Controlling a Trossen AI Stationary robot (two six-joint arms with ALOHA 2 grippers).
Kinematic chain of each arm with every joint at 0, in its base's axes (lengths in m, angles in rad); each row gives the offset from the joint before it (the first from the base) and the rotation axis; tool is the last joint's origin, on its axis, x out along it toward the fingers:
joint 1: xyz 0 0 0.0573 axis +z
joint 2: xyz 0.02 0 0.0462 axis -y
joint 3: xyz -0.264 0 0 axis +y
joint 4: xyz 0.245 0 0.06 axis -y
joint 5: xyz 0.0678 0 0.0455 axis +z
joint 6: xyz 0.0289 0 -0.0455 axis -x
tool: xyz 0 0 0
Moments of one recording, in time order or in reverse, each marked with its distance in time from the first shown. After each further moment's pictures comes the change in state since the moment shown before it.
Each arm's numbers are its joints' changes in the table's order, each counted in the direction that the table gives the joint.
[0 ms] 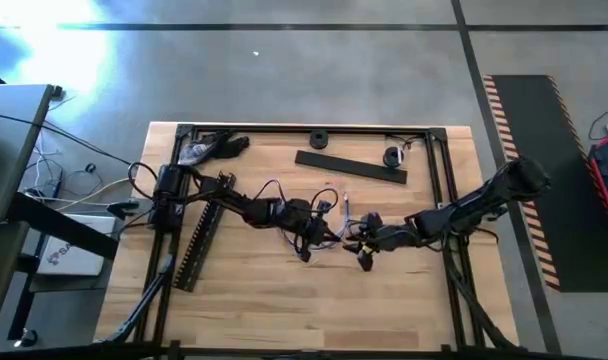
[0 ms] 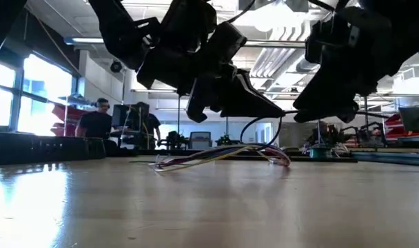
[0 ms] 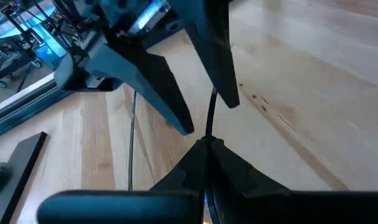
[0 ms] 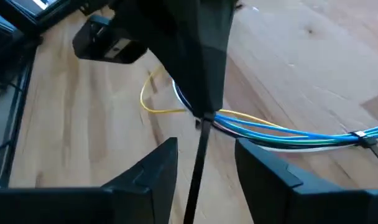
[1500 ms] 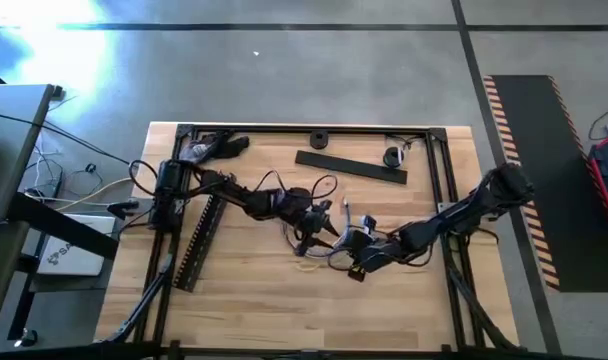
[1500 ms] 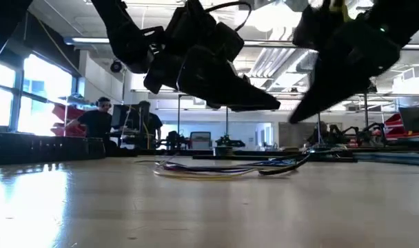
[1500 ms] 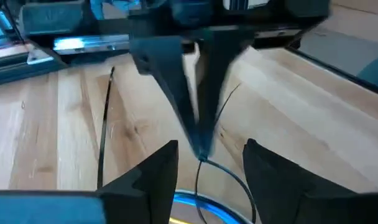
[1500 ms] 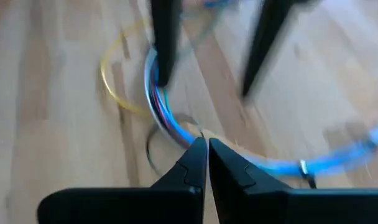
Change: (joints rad) left arm 0.073 -0.001 0.001 0.004 -0.284 0.253; right arm 0.087 -0.126 -0.264 -0.445 -0.148 0.127
